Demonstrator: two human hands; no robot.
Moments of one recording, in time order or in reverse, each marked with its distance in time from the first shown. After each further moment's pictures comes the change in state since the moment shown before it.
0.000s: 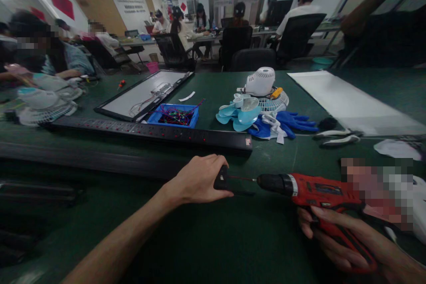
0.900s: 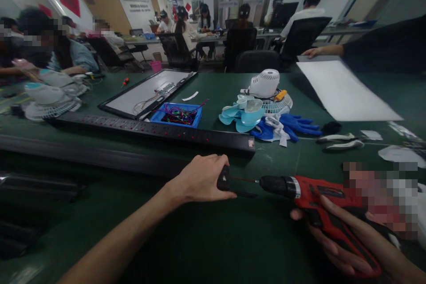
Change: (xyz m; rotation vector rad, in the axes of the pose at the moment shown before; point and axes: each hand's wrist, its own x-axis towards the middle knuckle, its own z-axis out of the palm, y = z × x) left_hand 0.003 0.005 -0.005 0.063 -0.045 -0.068; right_hand 0.001 -0.001 -0.011 0.062 0.051 0.101
